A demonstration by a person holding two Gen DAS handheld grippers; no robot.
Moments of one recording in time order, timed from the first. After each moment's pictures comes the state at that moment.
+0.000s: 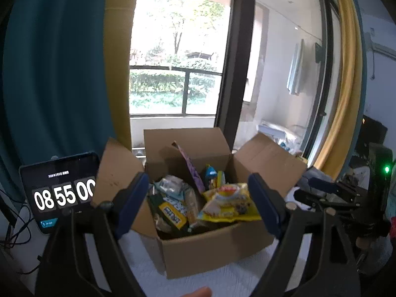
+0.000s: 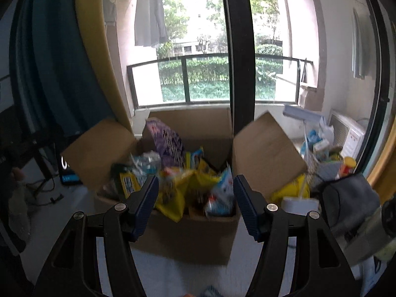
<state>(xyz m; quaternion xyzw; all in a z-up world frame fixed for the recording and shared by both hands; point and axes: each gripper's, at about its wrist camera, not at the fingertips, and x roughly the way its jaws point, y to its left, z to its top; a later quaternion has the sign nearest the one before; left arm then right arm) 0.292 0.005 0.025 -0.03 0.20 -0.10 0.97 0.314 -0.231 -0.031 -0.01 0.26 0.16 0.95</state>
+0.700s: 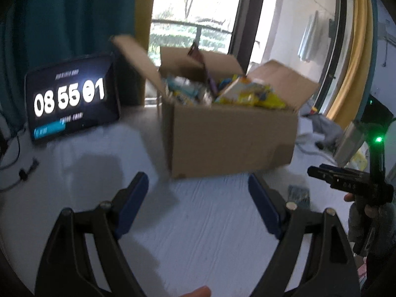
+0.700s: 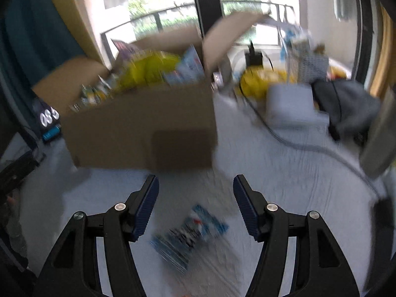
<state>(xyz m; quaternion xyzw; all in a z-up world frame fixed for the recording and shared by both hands) 0.227 0.026 -0.124 -0.06 0.31 -0.08 0.94 0.277 -0.269 -0.166 0.03 0.40 0.10 0.91</state>
